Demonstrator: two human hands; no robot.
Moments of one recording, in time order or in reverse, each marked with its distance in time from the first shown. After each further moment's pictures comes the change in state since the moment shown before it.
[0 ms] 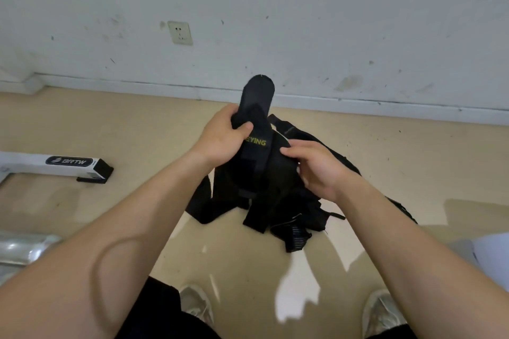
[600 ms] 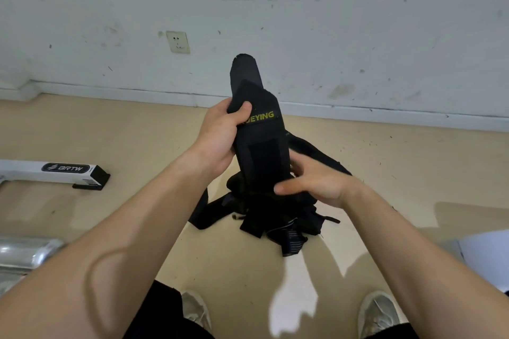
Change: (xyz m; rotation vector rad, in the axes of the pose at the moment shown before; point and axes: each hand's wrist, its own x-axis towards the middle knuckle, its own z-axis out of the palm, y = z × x) left_hand -0.014 0.030 0.000 -0.776 -0.014 -0.081; right_hand -0.024 -0.009 -0.004 -0.346 -0.293 -0.043
